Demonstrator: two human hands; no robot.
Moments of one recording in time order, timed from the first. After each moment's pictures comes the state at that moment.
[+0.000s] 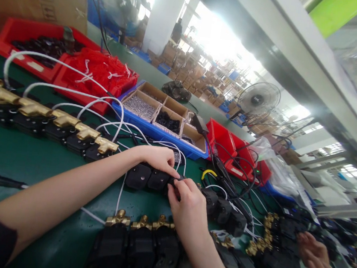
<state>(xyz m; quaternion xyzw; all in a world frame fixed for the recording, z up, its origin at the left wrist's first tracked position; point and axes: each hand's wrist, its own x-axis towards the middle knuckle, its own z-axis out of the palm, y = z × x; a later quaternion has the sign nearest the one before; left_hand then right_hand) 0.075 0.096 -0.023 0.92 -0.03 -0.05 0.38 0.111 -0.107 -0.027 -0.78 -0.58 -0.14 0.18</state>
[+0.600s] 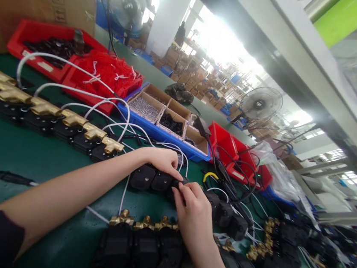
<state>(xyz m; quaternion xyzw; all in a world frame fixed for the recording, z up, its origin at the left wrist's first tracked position) 0.075 0.095 -0.023 0.92 -0.03 -0.06 0.38 0.112 -0.114 -0.025 -0.77 -0.60 -0.16 0.18</state>
